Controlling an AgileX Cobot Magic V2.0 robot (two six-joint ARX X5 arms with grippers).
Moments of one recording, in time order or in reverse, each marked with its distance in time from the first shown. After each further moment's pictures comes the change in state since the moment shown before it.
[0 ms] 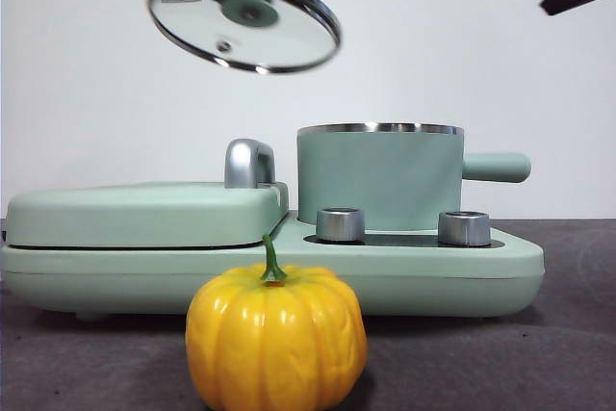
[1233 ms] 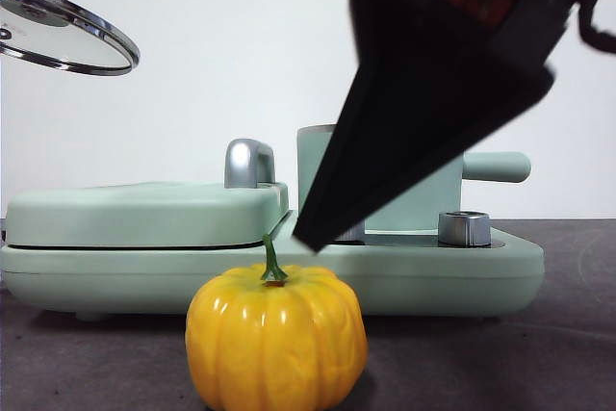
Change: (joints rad) left arm 0.274 -0.436 -0.307 -0.107 -0.120 0.067; right arm 0.483 0.549 0.000 0.206 0.073 -0.106
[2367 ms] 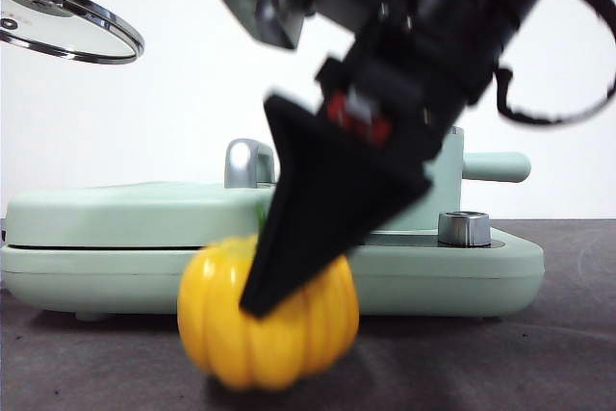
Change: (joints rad) left arm 0.001 0.000 0.000 0.043 0.002 0.007; right arm 0.005 0.167 0.069 0.046 0.006 0.043
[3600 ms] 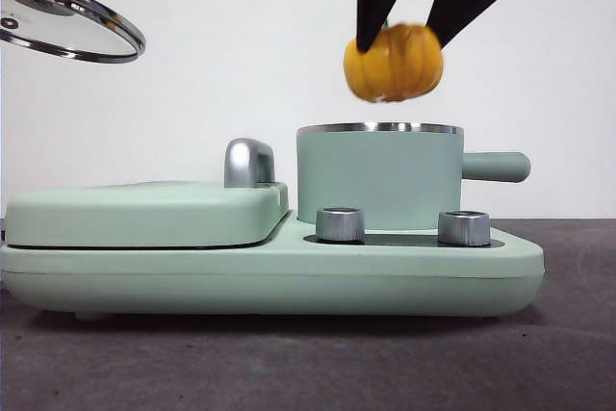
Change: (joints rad) left arm 0.000 0.000 0.000 0.005 0.000 -0.012; right arm -0.362 0.152 0.780 -0.608 0.266 0.282
